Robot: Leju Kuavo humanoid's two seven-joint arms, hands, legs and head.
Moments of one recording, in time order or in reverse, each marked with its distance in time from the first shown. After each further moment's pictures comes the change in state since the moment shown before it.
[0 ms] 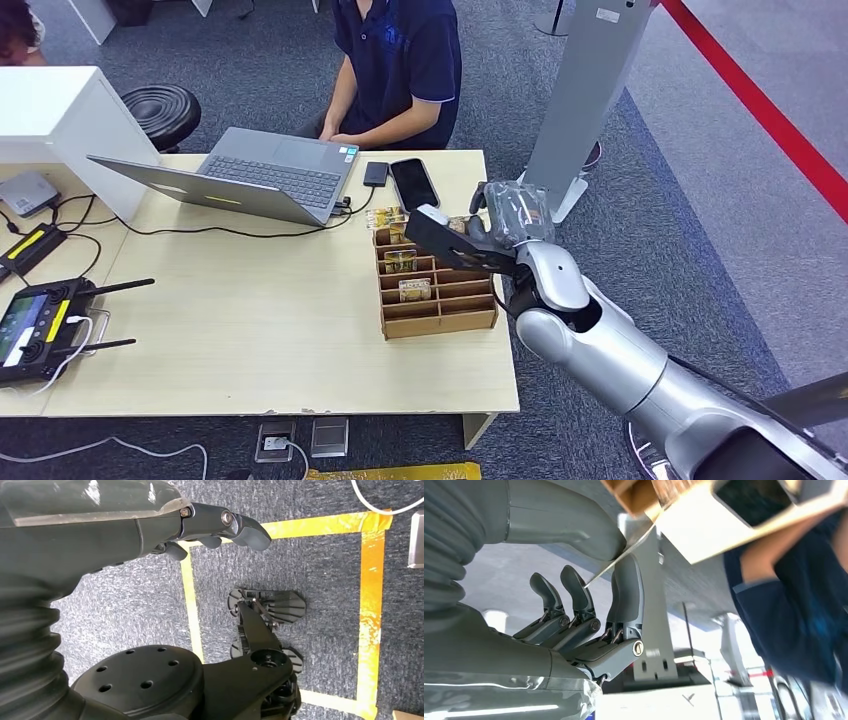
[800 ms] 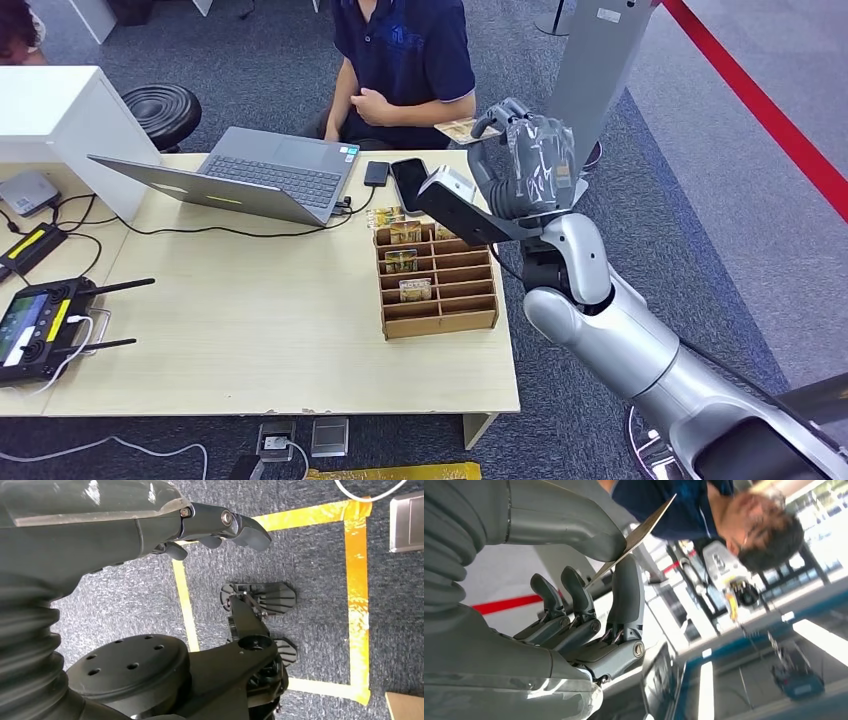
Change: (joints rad) left arm -0.043 -0.009 -0.002 0.000 -0.044 -0.030 0.025; right arm -0.043 0.021 -0.069 -0.007 0.092 -0.434 -0.319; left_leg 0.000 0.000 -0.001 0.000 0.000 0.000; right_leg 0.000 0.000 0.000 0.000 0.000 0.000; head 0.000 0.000
